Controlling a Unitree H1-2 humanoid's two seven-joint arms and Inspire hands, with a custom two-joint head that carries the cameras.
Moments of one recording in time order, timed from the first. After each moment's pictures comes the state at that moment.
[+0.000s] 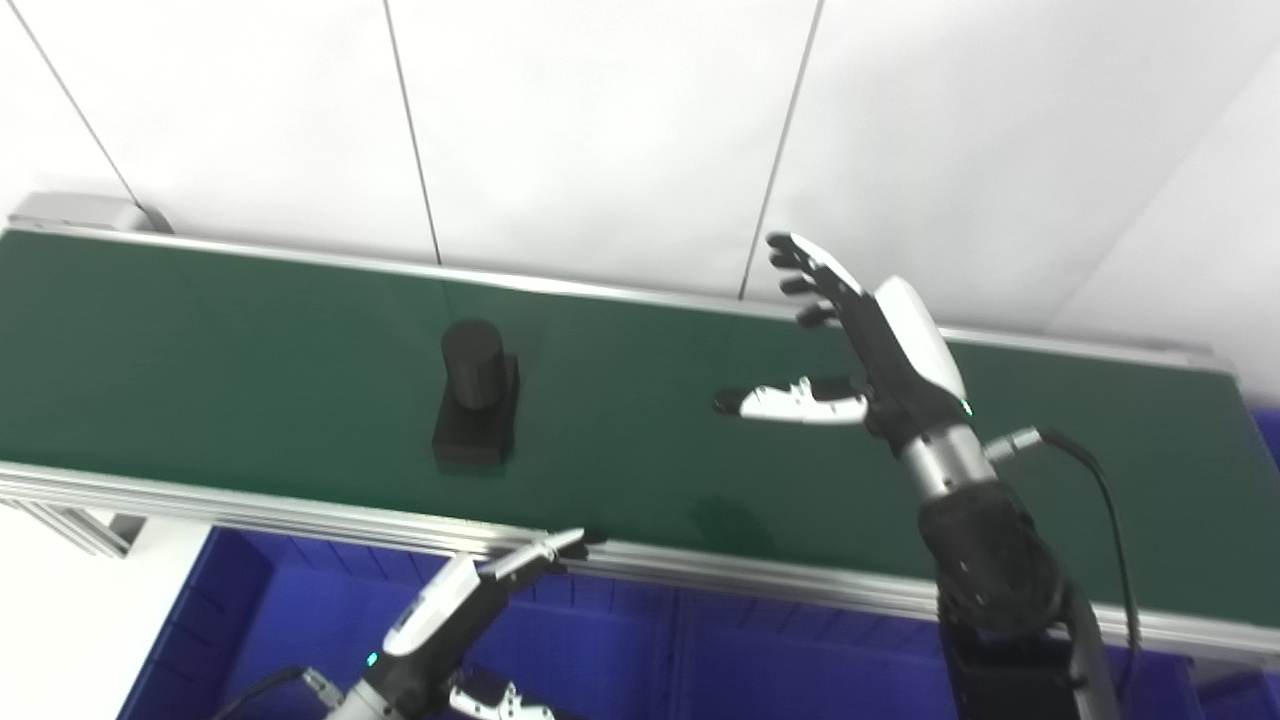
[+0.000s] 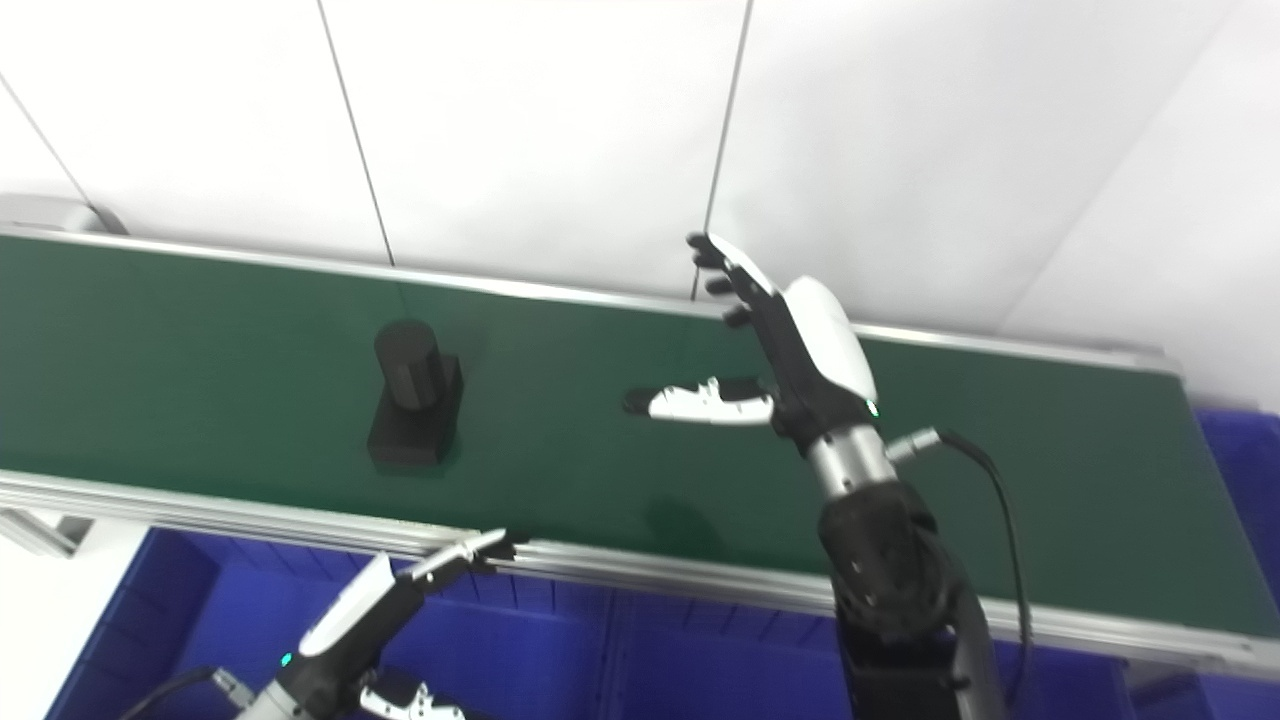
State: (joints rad) left arm 0.22 0.49 -0.59 0.01 0.32 -0.44 0.29; right arm -0.29 -0.13 0.24 -0.28 -0.57 0.26 0.28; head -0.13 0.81
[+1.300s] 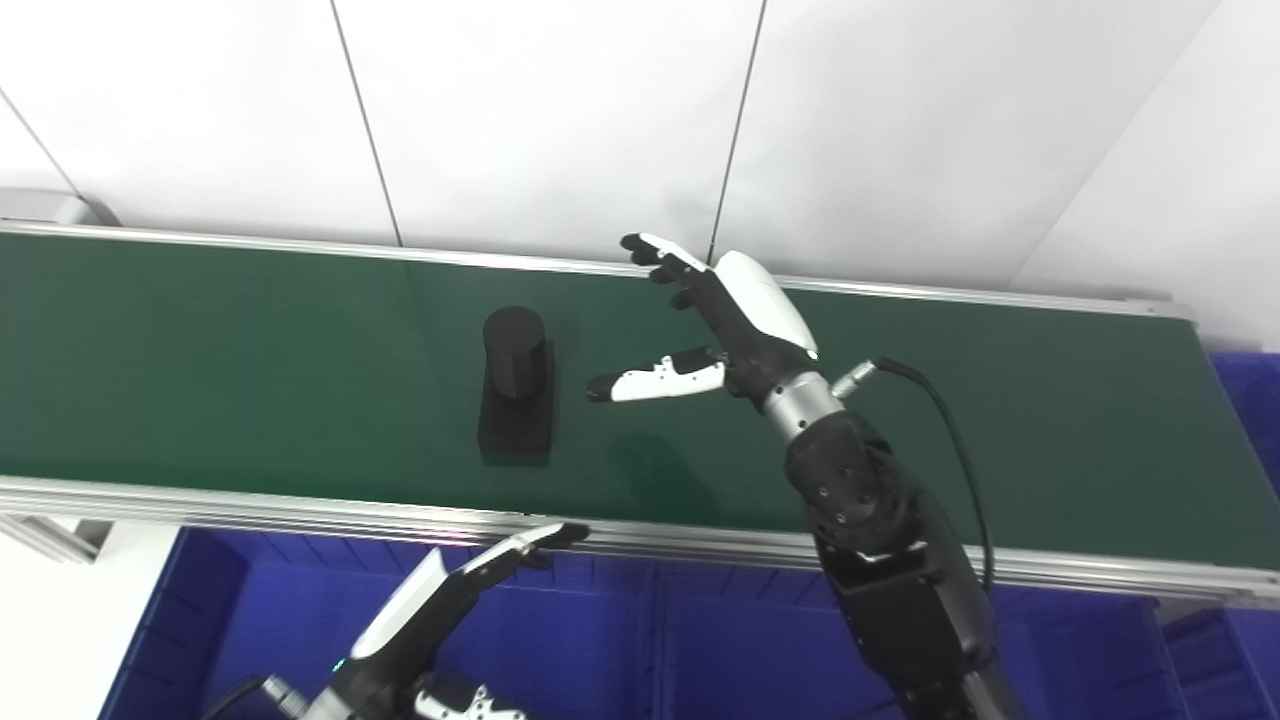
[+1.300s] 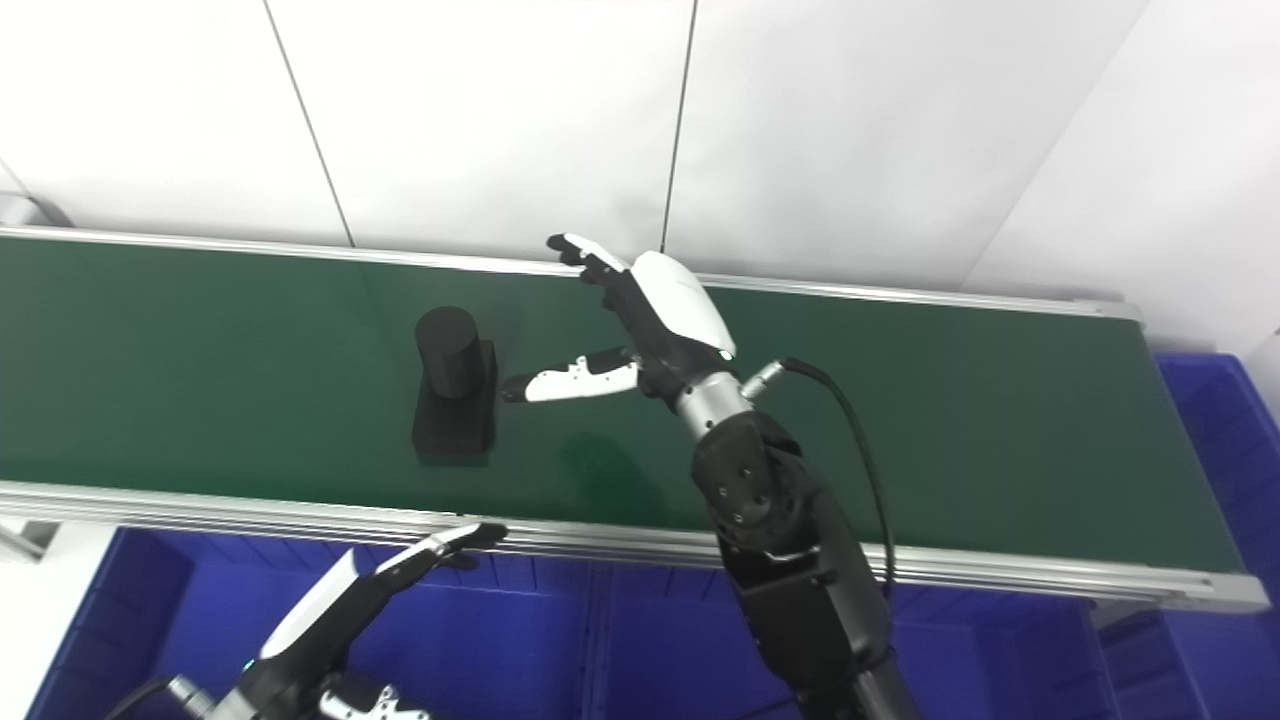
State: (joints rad) left arm 0.33 0.49 -0.51 -0.12 0.20 -0.44 0.11; right arm -0.39 -0.05 0.41 -0.06 -0.62 0.29 0.26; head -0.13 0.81
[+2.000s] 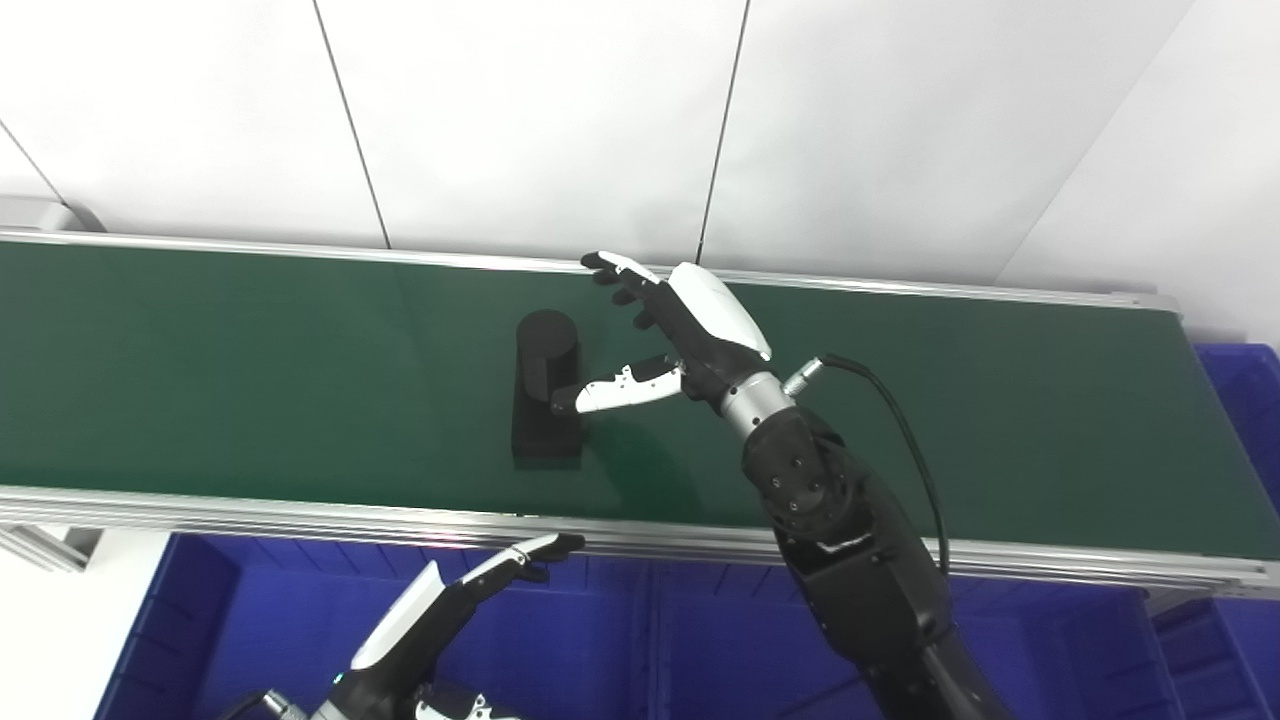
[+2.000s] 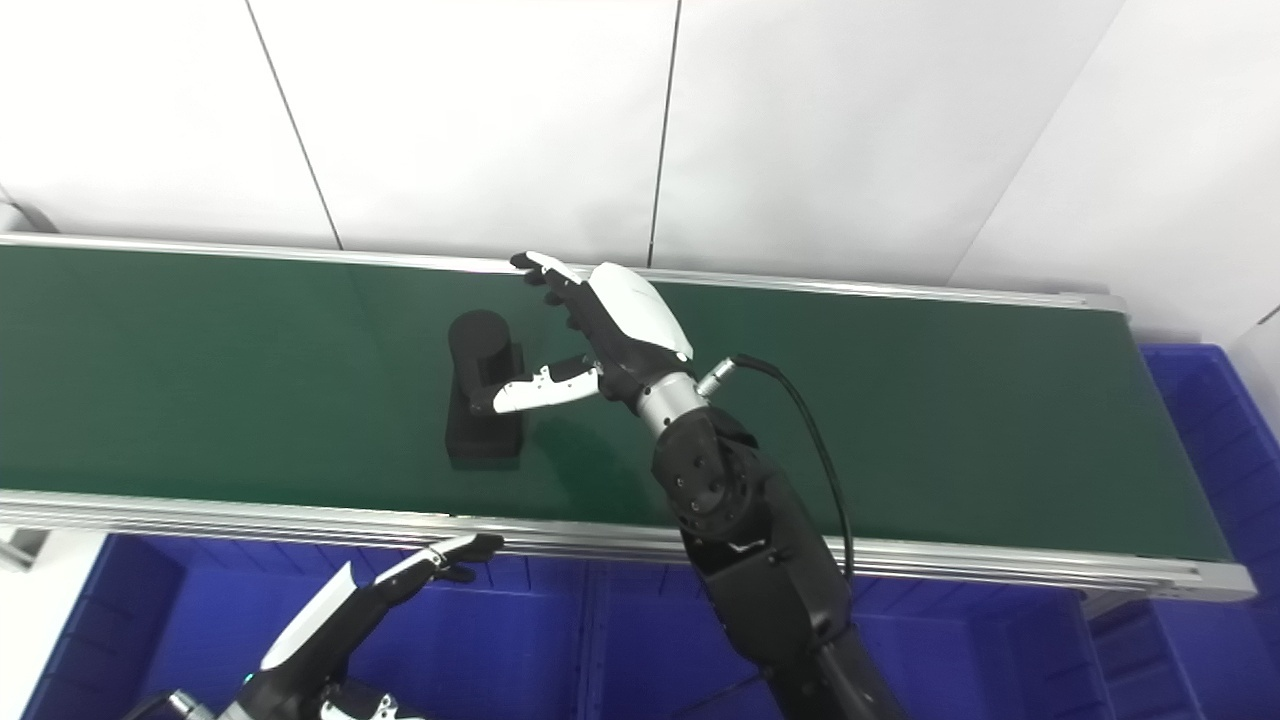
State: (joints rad) left arm 0.32 0.45 -0.49 -0.10 0.21 -0.44 0.08; right arm -0.43 -0.04 0.45 0.09 -0.61 0.28 0.23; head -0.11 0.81
